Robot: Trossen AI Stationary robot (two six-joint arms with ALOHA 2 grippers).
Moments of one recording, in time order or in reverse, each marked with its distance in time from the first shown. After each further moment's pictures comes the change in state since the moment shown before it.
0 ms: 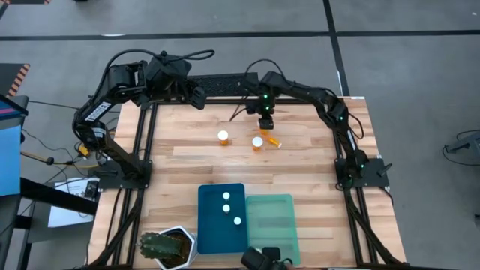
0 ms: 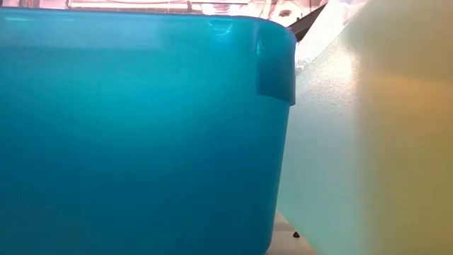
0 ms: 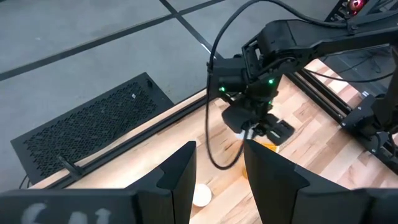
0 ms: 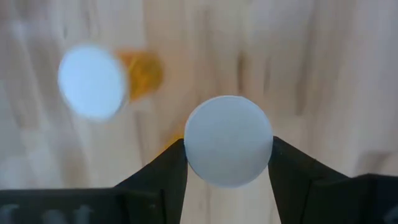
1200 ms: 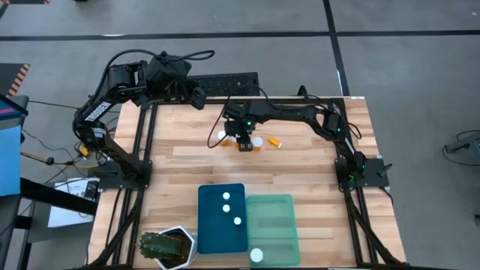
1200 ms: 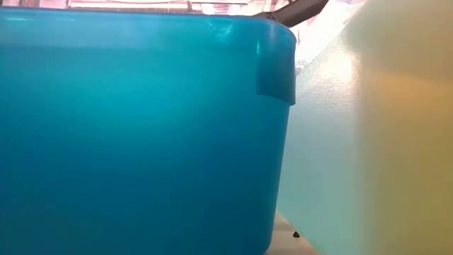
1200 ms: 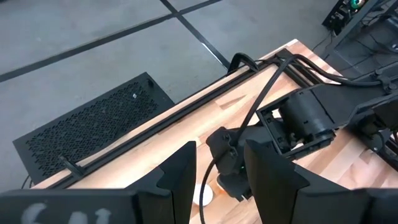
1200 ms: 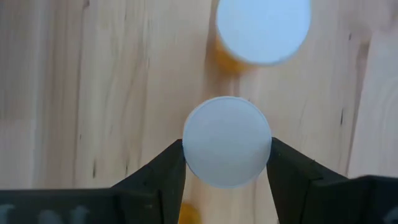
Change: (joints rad) left arm 0.000 0.000 0.000 -0.004 0.000 0.007; right arm 0.263 0.005 -0.076 0.452 0.100 0.169
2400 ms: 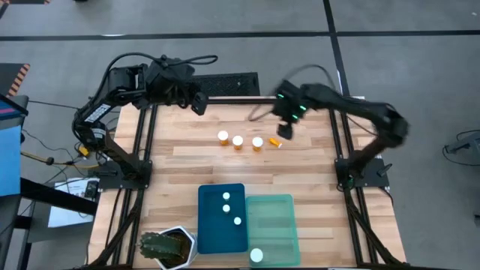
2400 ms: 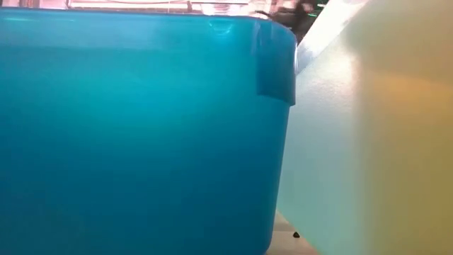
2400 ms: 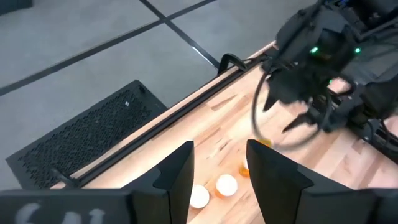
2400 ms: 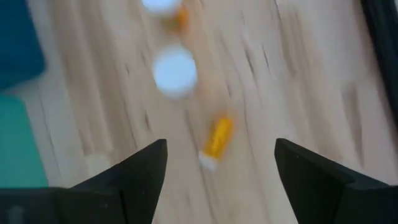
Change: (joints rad) left arm -0.035 0.000 0.000 0.025 0.004 0.052; right arm -0.181 -0.587 -0.425 -0.125 -0.083 0.199
